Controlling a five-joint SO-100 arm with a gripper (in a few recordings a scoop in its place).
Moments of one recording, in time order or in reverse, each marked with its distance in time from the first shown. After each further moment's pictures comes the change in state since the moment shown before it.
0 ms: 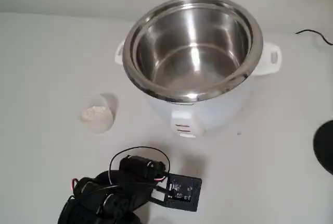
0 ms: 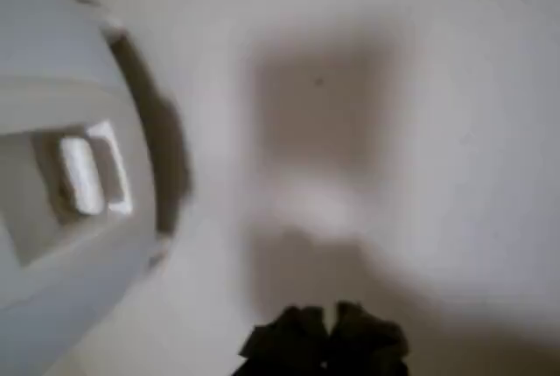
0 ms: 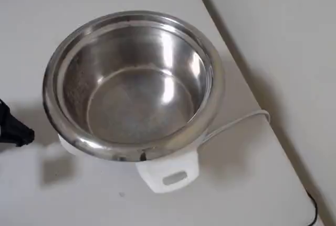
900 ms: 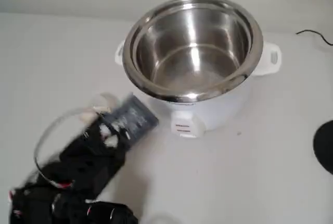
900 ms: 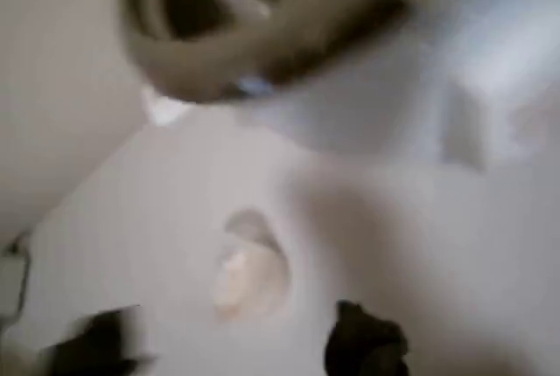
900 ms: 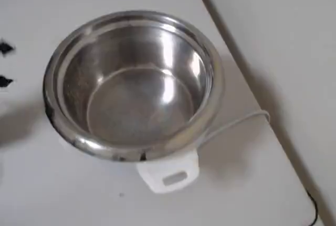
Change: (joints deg) arm -21.5 -13.8 -38.8 3.7 -41.6
